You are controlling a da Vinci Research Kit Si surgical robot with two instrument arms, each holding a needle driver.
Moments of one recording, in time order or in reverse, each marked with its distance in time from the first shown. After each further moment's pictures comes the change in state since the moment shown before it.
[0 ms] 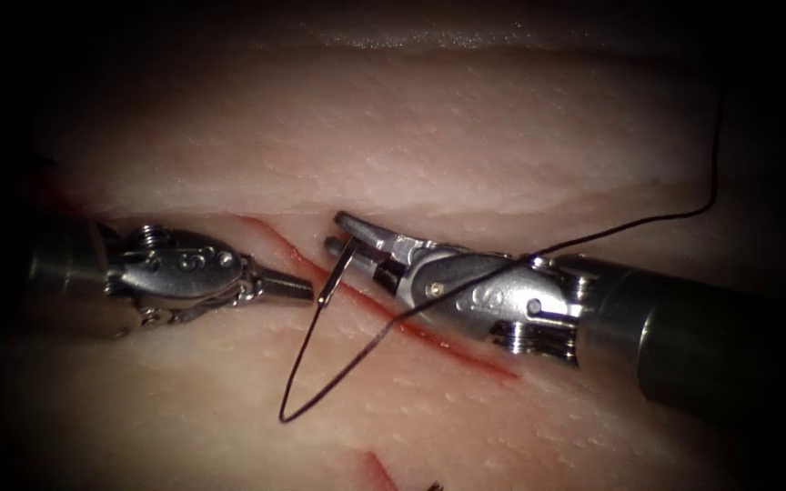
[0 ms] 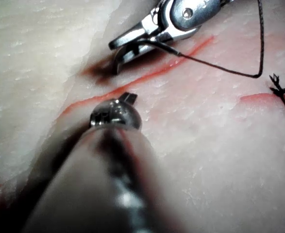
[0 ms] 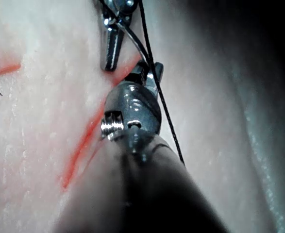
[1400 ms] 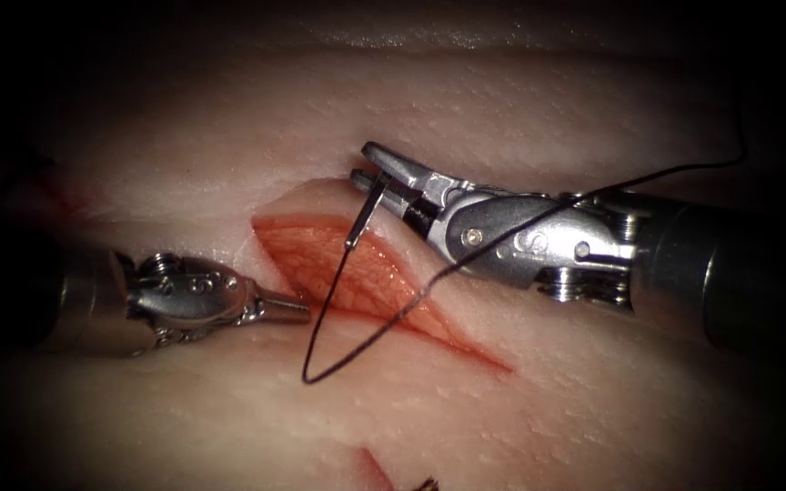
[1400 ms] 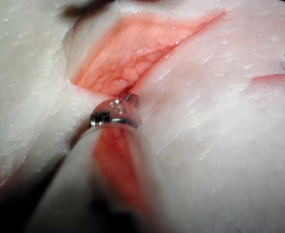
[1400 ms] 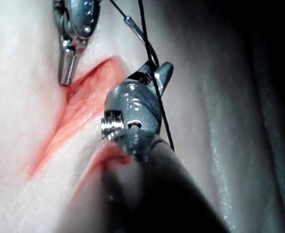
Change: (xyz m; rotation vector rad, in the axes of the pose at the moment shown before) right arm 0.003 0.005 -0.001 -0.114 0.070 -0.040; left arm -0.006 0.000 0.003 -0.020 -0.018 -0.043
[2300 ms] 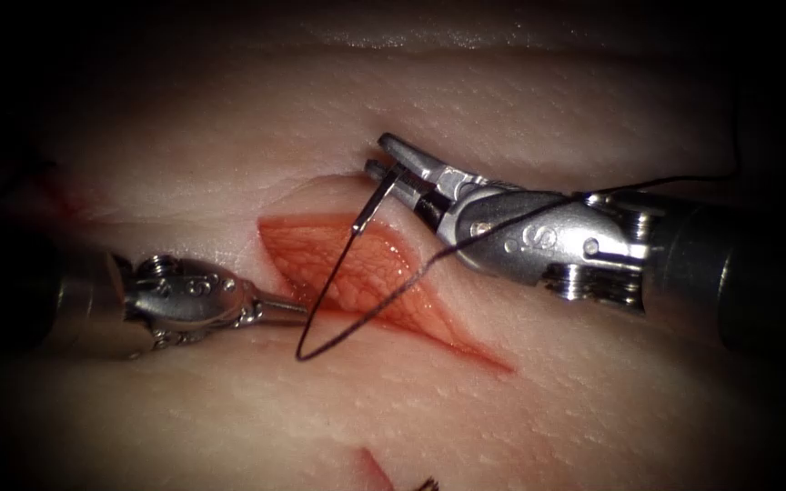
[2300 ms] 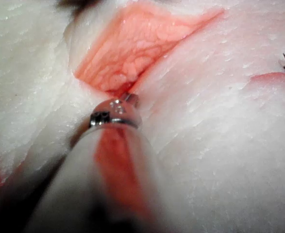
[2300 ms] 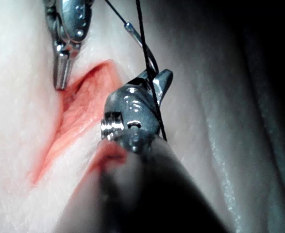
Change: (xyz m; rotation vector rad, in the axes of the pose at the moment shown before) right arm 0.000 0.001 -0.001 -0.047 -0.079 0.058; left arm 0.000 0.000 0.000 -0.003 -0.001 0.003
